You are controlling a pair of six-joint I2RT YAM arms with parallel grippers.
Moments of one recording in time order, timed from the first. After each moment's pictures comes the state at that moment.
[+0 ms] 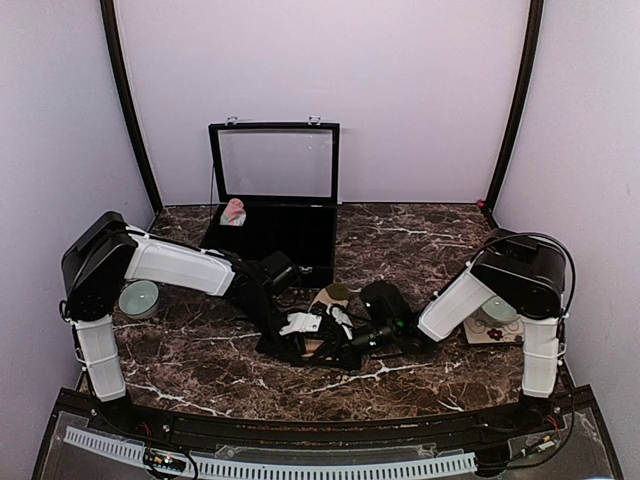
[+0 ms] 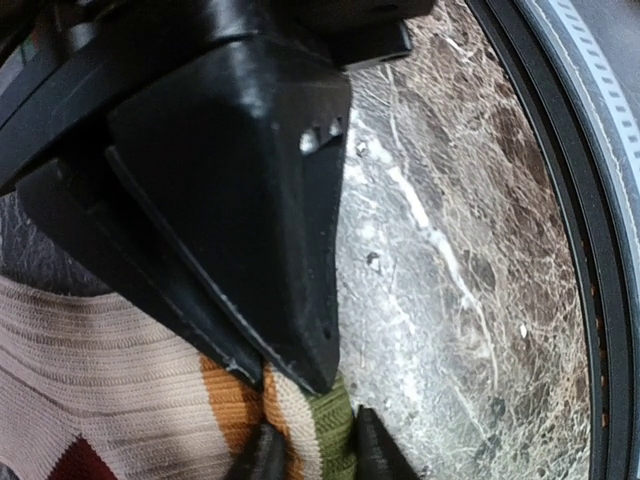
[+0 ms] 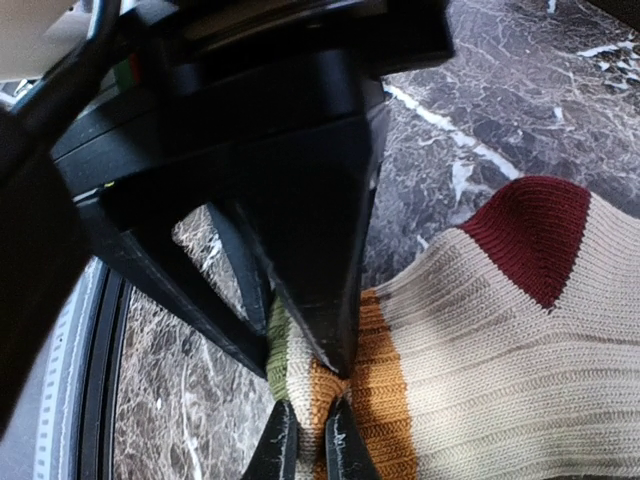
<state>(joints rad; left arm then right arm) -0.85 1.90 1.14 -0.55 0.56 0.81 0.94 2.03 0.79 0.61 -0.69 0.13</state>
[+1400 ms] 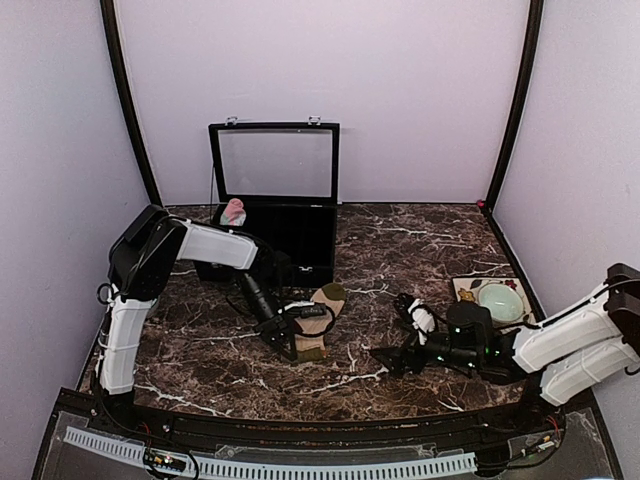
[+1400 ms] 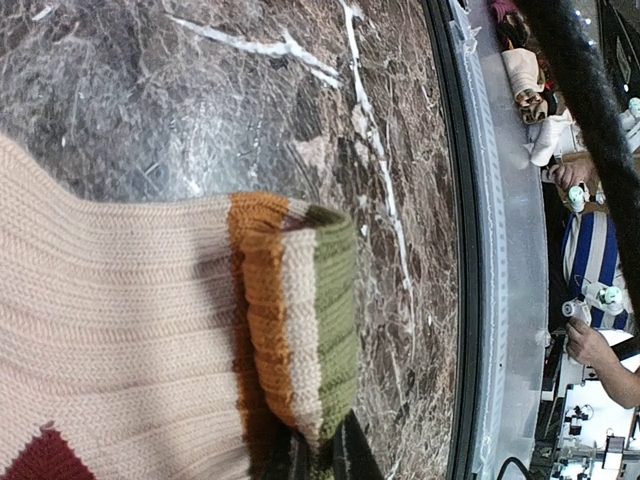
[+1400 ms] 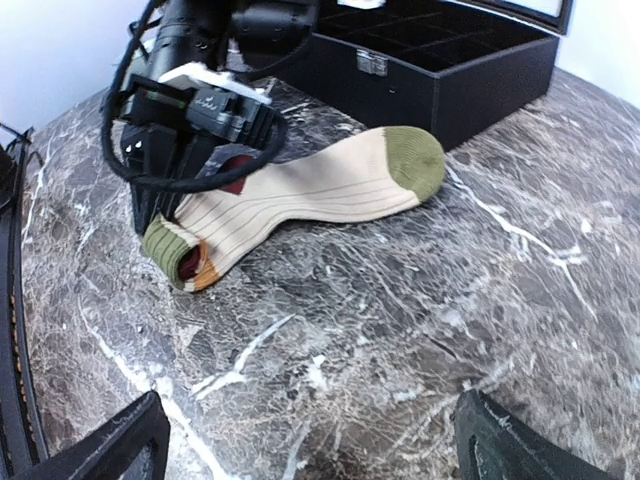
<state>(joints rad) -0.69 2.24 1.50 -1.09 0.87 0.79 0.97 1.30 0.19 0.69 -0.01 0.13</state>
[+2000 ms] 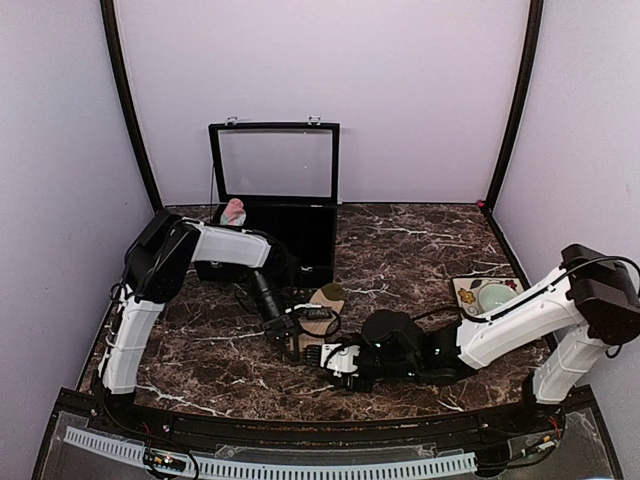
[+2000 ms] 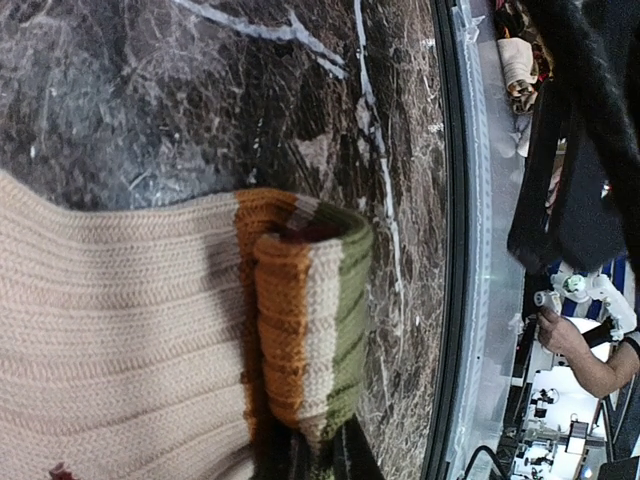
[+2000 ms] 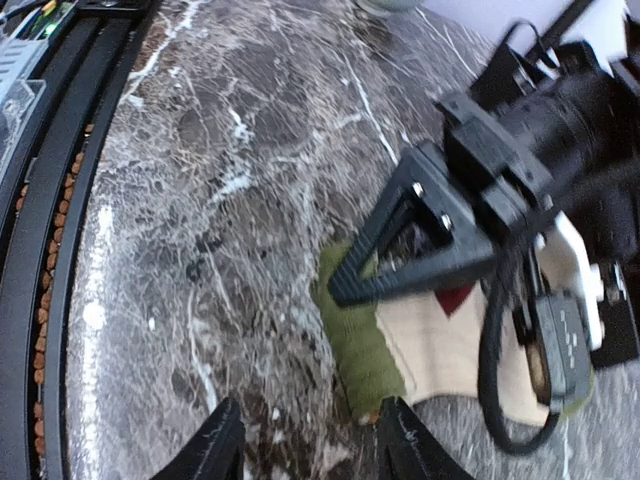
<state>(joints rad) -0.71 2.33 1.65 -1.26 0.83 0.80 1.27 1.59 0.63 0.35 0.04 -0.40</state>
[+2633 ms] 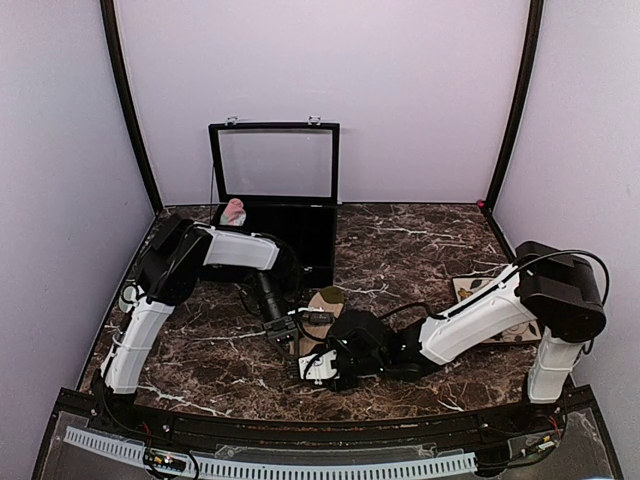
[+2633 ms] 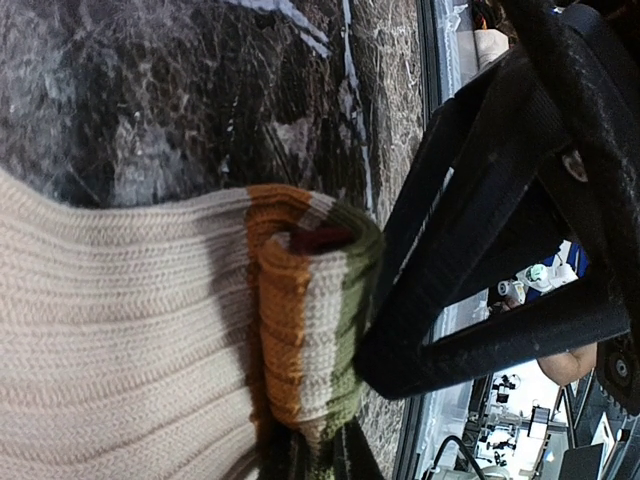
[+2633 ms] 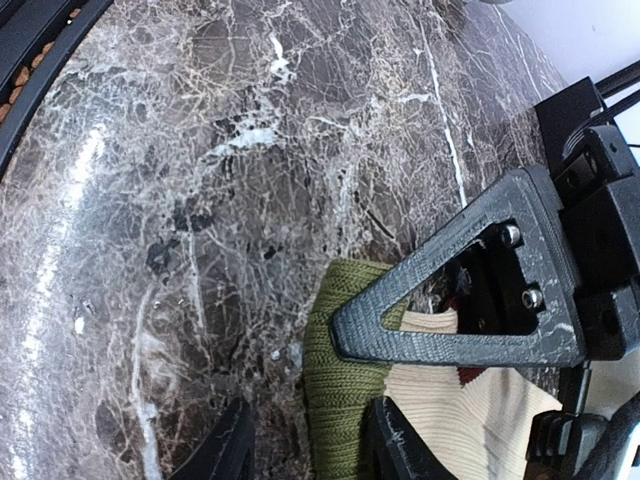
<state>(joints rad) -0.72 2.44 1.76 -1.44 0.88 0.86 1.24 1.84 0.83 0.30 0.00 -0.69</state>
